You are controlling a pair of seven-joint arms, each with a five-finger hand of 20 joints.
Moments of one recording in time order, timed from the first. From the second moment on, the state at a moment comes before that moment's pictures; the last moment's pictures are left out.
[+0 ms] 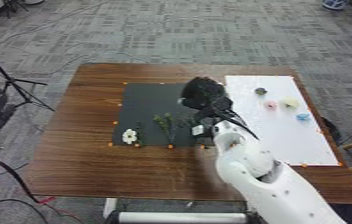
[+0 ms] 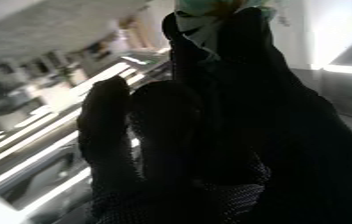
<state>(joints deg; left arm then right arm) 135.6 -41.3 -117.1 -114.9 1.7 10.4 19.0 -74.8 -62.0 47.2 -105.9 -129.0 14.0 20.9</state>
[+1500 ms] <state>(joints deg) 118.4 -41.4 -100.6 -111.6 3.3 11.1 17.8 -63.3 -82.5 30.7 -78.9 -130.8 21.0 23.0</state>
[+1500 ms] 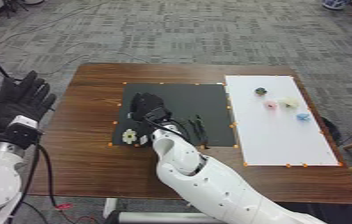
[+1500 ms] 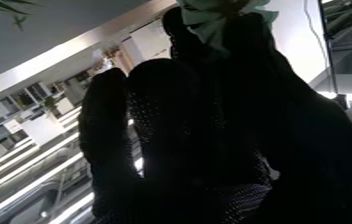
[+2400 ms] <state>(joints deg) 123.7 -45.3 -103.3 -113.5 2.9 9.3 19.9 -60.9 -82.4 28.6 -75.9 -132.1 20.8 26.6</state>
